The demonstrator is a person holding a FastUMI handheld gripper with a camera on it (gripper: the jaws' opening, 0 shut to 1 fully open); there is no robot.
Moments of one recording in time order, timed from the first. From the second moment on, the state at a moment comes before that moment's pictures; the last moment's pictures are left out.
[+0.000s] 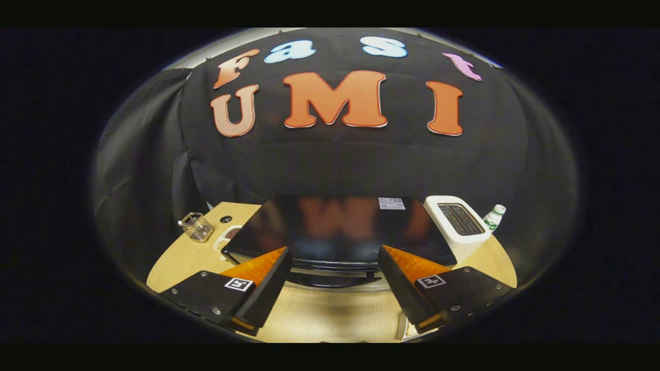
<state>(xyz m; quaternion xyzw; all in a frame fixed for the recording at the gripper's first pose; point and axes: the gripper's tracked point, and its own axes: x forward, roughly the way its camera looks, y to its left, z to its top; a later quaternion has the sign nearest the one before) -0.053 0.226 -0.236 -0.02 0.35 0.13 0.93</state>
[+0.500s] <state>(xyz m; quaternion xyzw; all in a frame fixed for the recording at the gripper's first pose) -0.048 0.239 -0.269 -0.02 0.35 0.13 0.93</state>
